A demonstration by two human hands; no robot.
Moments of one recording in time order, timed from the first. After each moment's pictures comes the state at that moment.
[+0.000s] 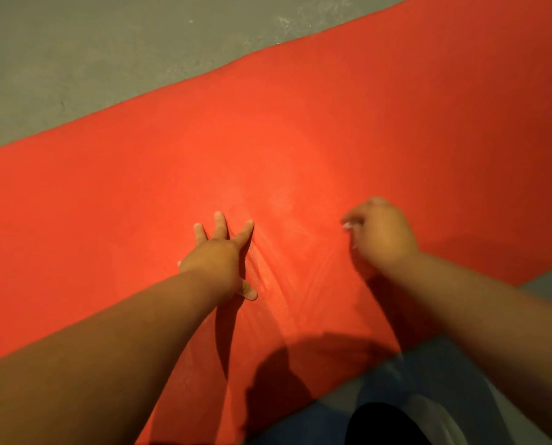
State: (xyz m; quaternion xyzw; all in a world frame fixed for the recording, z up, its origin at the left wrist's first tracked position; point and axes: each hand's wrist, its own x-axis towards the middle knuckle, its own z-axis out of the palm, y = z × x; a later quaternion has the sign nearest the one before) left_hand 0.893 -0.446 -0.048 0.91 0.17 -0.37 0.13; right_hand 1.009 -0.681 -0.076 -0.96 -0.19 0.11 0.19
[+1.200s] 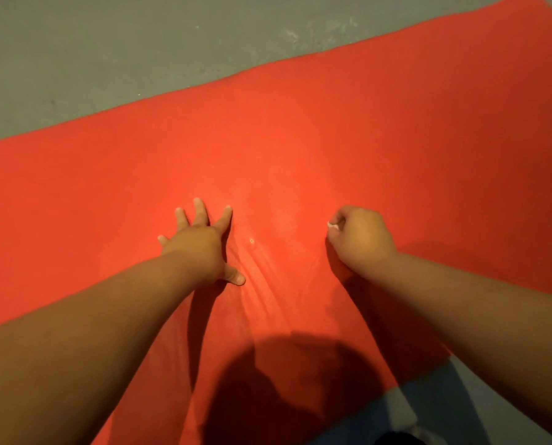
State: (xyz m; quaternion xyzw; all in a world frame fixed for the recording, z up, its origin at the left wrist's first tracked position) left_hand 0.929 -0.402 -0.048 0.92 0.19 -0.33 0.11; right_hand 1.030 -0.631 -0.071 -0.96 -0.14 0.14 0.17
